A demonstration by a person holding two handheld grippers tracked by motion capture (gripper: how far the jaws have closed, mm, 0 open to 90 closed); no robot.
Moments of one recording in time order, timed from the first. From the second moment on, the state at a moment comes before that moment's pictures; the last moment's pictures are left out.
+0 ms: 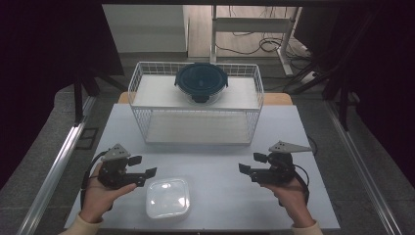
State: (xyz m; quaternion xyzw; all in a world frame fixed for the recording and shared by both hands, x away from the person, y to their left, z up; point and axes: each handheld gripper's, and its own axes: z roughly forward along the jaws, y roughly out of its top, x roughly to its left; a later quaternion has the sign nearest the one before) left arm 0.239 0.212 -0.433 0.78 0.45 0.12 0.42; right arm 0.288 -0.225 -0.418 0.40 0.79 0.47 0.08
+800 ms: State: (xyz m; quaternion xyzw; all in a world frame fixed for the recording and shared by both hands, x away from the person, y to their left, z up) left arm 0.228 0.227 -0.448 0.76 0.48 0.12 0.41; right arm 0.289 -0.240 -0.437 0.42 0.79 0.44 0.06
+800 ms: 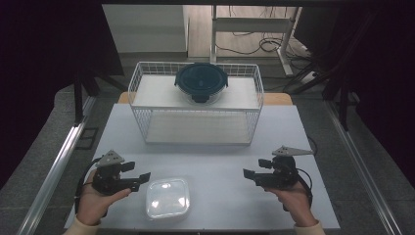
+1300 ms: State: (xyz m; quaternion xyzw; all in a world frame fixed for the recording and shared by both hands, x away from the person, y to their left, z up) left arm 0.204 0.256 -0.461 0.76 0.51 0.11 0.37; right arm 0.290 -0.239 -0.444 0.43 0.79 0.44 0.05
